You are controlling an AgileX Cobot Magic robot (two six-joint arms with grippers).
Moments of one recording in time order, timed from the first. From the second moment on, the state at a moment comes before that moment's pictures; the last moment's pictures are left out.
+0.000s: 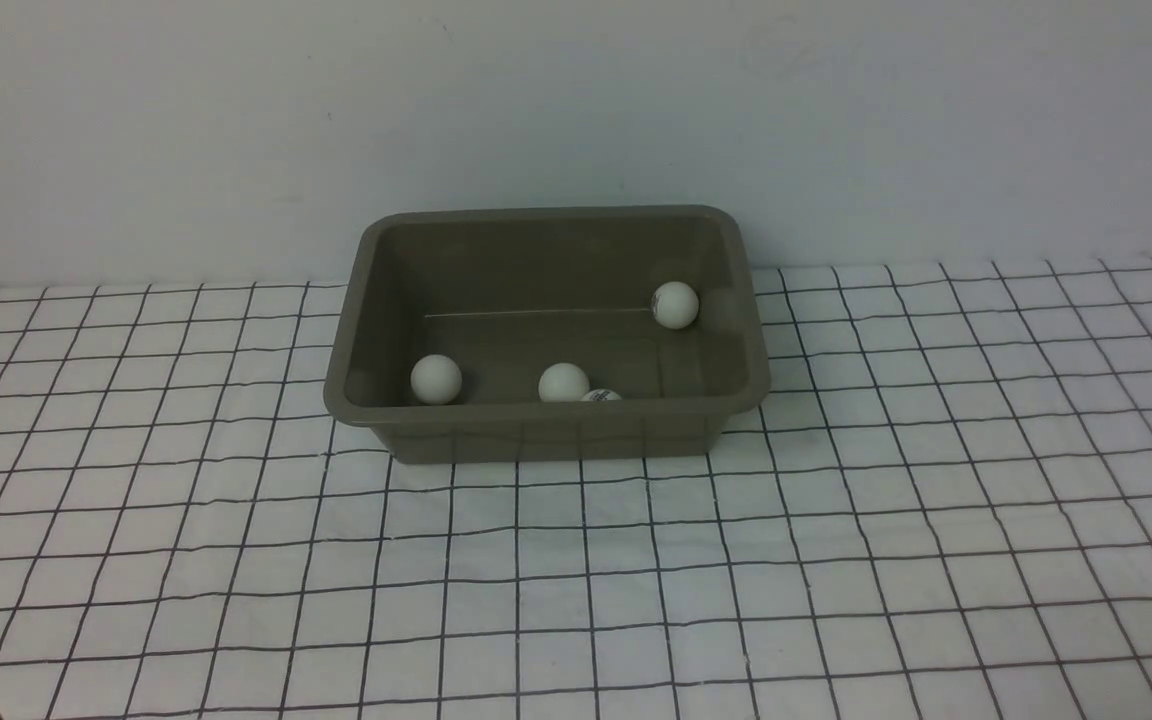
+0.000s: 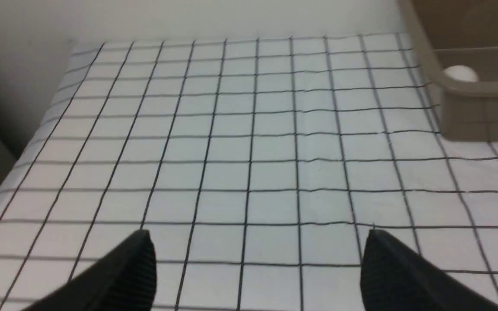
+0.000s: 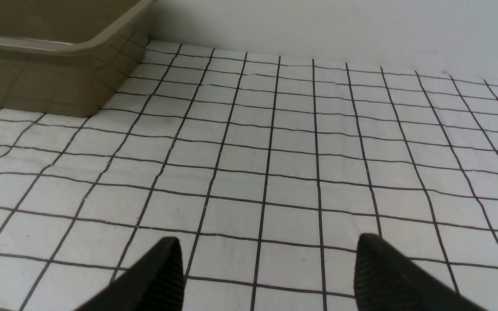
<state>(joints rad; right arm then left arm) -0.02 -0.01 0.01 0.33 0.48 -0.42 0.34 0.21 -0.22 -0.31 0.52 0.35</state>
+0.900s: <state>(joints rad) -0.02 -0.01 0.01 0.33 0.48 -0.42 0.17 -0.01 0.02 -0.03 0.39 -0.01</state>
